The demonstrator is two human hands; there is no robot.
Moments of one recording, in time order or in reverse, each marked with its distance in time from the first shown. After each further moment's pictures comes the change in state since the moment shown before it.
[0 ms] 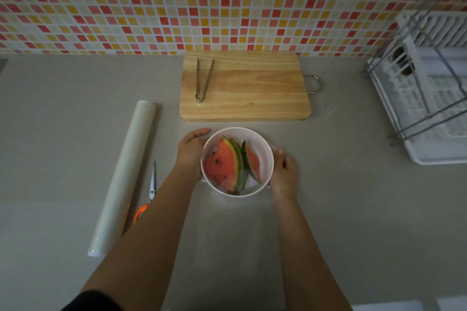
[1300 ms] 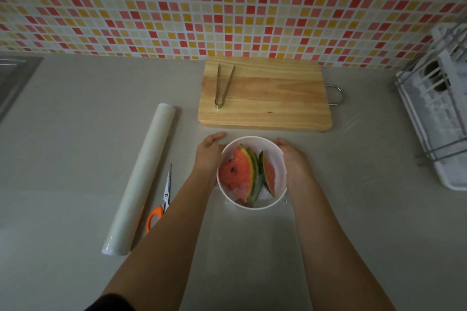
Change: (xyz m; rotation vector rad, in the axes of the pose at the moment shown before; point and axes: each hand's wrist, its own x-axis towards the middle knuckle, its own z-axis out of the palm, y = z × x) left_hand 0.003 0.001 0.002 0.101 -0.014 0.036; right_hand 0.037 -0.045 0.033 0.005 -0.331 0.466
